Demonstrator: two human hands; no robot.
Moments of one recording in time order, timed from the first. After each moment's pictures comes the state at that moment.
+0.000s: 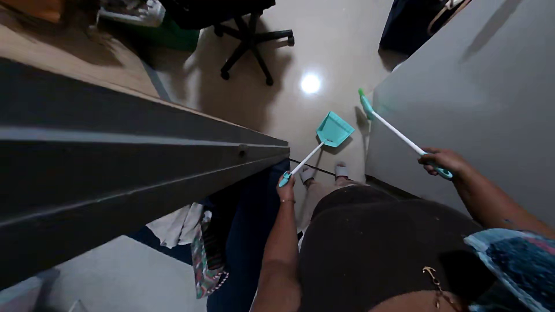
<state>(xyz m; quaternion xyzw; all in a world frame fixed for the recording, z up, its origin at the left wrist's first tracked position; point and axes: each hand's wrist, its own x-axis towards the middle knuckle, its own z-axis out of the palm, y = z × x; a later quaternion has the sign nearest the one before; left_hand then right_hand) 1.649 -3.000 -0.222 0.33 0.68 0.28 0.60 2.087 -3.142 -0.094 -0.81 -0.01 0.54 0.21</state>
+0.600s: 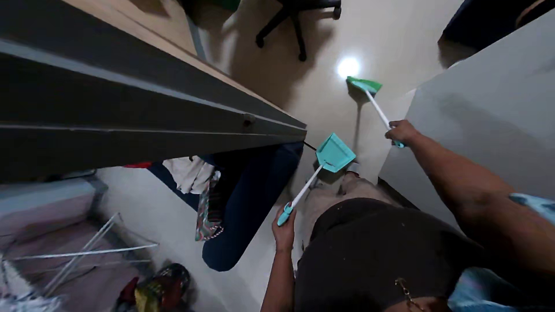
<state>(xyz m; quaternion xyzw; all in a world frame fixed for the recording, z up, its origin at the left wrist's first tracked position) 1.616 -3.164 -0.112 0.41 0.74 0.30 0.44 2.062 -2.995 -0.214 -0.78 -0.30 0.54 0.03</state>
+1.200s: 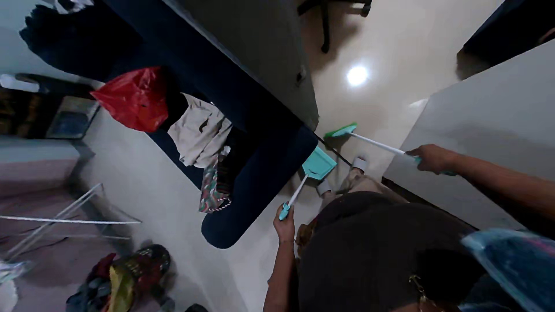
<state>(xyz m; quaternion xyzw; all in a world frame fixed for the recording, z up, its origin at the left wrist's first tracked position) 1.519 -3.240 -0.147 0.35 0.80 0.30 0.38 1.985 -3.068 -0.110 -0.61 -0.55 0.50 -0.27</state>
